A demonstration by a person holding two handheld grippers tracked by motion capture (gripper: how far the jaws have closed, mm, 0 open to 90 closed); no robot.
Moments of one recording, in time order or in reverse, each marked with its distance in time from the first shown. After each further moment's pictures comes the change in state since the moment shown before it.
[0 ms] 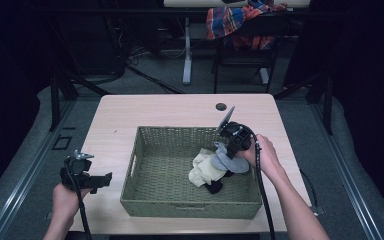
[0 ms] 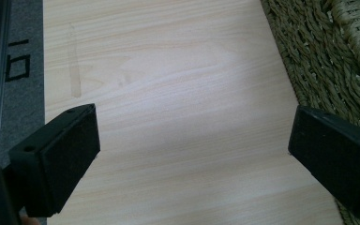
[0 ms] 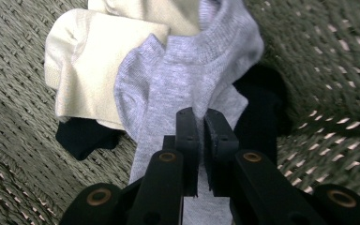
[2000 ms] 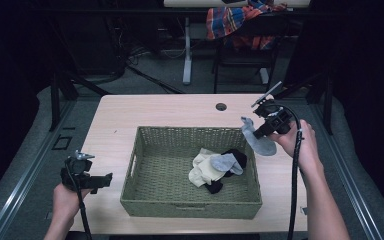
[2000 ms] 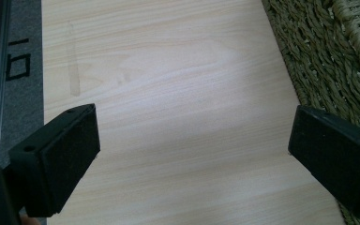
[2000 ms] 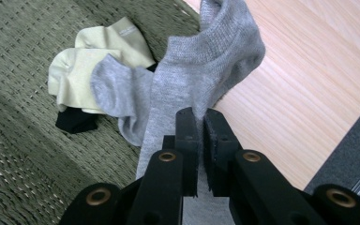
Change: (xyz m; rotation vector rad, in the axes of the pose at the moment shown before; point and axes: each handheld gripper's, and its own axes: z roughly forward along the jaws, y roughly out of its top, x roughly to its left) left arm -0.001 -0.001 0.001 0.006 0.002 0.002; right arm -0.034 -0.057 -0.107 -0.222 -0.085 0.110
